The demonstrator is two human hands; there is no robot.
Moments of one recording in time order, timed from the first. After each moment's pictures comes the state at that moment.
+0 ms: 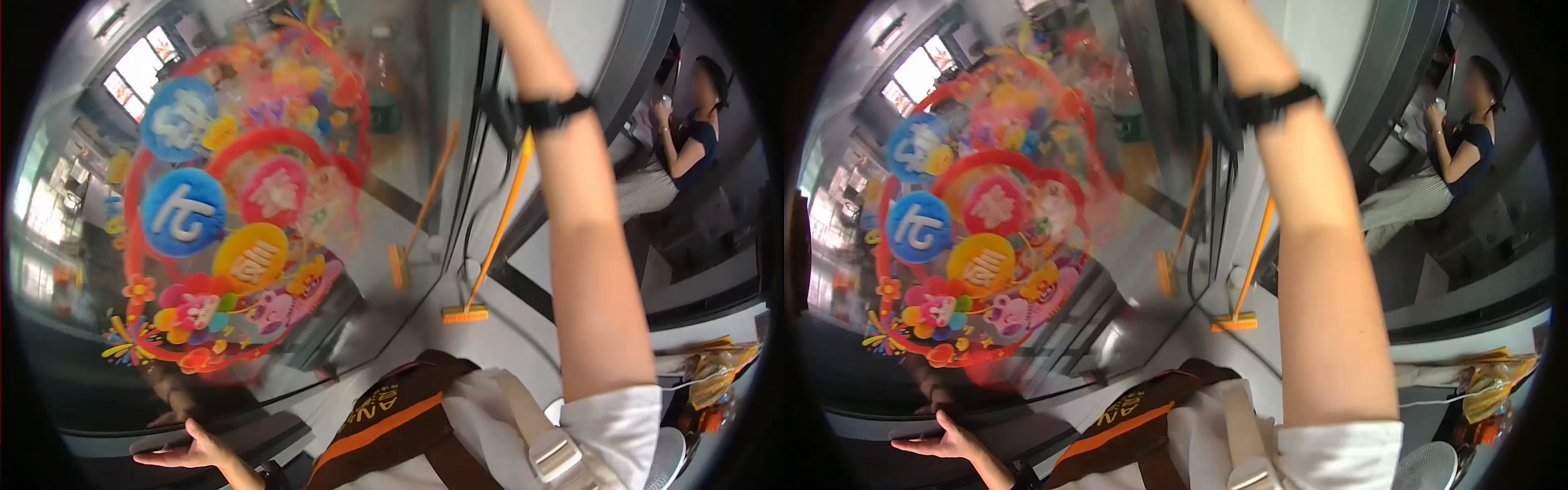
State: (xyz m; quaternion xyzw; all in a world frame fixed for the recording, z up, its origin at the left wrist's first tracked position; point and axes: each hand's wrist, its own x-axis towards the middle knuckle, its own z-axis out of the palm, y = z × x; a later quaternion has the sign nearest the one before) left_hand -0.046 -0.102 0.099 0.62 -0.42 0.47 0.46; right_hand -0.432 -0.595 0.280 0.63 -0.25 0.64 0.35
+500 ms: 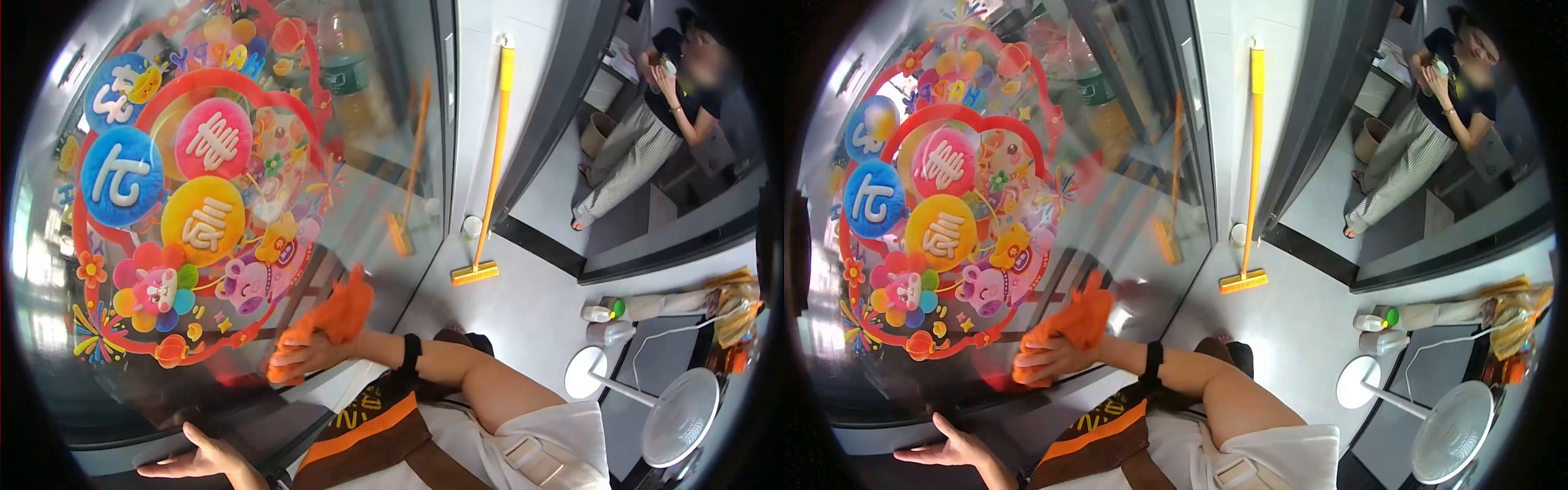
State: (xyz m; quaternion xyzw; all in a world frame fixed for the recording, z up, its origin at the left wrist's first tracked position) left_hand -0.038 -0.090 0.102 0.63 -0.45 0.48 0.43; right_hand -0.173 -0.252 -0.111 0.73 -0.12 0.66 0.15
